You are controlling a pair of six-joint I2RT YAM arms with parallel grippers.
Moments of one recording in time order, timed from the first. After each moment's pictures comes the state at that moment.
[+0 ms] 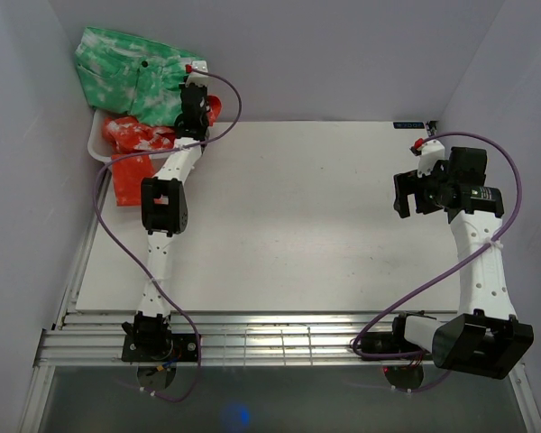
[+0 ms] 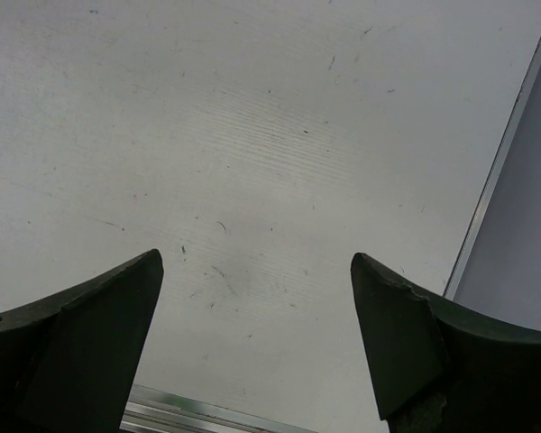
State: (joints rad) left arm -0.15 2.64 2.42 0.37 -0.38 0.23; right arm -0.14 1.17 1.22 -0.86 -0.30 -0.40
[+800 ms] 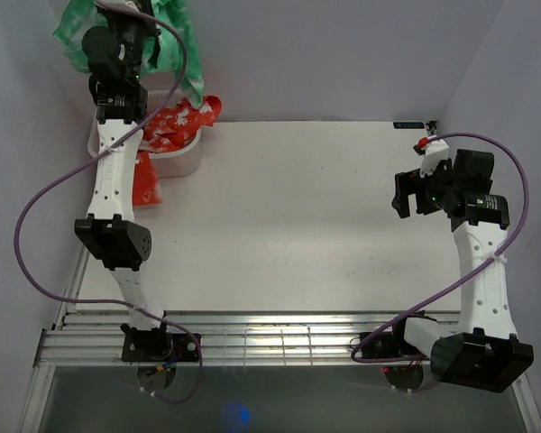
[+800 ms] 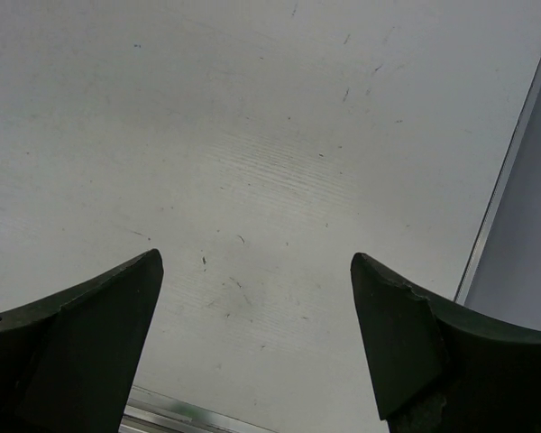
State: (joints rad) left arm -0.03 1.98 2.33 0.20 0.04 -0.01; right arm -0.14 1.09 1.22 -0.86 -0.36 -0.39
